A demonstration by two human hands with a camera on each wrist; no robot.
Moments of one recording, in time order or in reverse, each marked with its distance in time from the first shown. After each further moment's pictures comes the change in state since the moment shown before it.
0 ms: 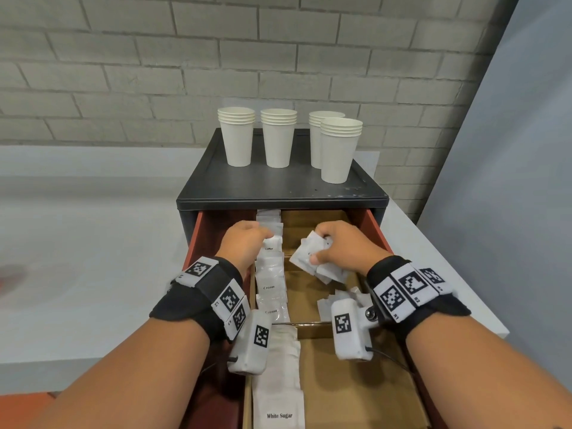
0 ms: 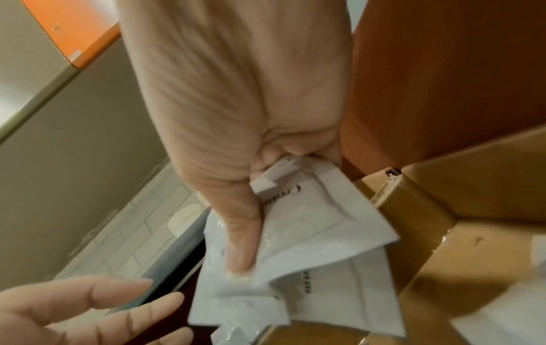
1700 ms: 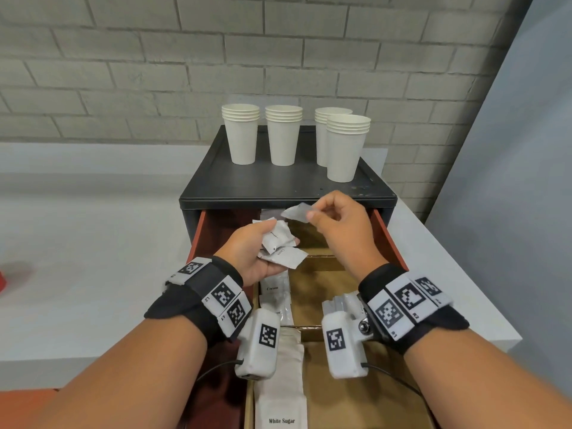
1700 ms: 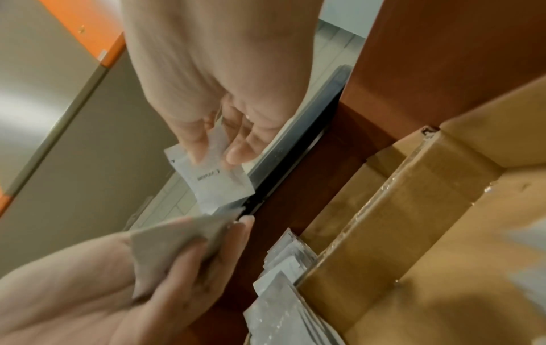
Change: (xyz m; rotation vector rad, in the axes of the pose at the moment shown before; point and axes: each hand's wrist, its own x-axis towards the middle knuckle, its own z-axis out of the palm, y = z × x) left_hand -0.012 0.011 0.003 -0.493 -0.230 -0.245; right_hand -0.005 -0.028 0.009 0.505 0.467 -0.152
